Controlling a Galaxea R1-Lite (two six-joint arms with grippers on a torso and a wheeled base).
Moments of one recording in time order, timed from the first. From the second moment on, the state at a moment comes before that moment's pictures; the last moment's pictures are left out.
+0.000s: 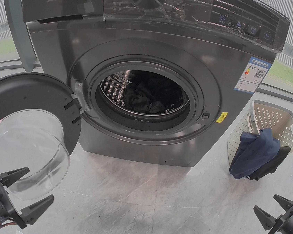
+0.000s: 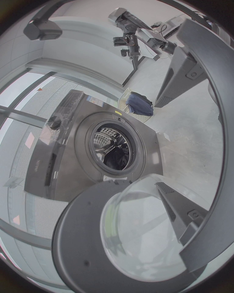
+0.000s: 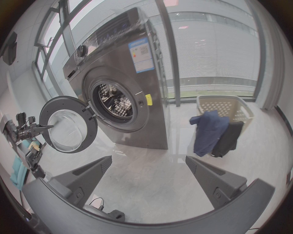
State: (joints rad) left arm -0.65 0.84 -0.02 -0.74 0.15 -0.09; right arm 0.44 0.82 -0.02 -0.59 -0.12 0.16
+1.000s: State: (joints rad) left arm -0.01 0.05 -0.02 -0.05 -0.10 0.00; right arm 0.08 0.09 -0.02 -0.06 -0.14 0.00
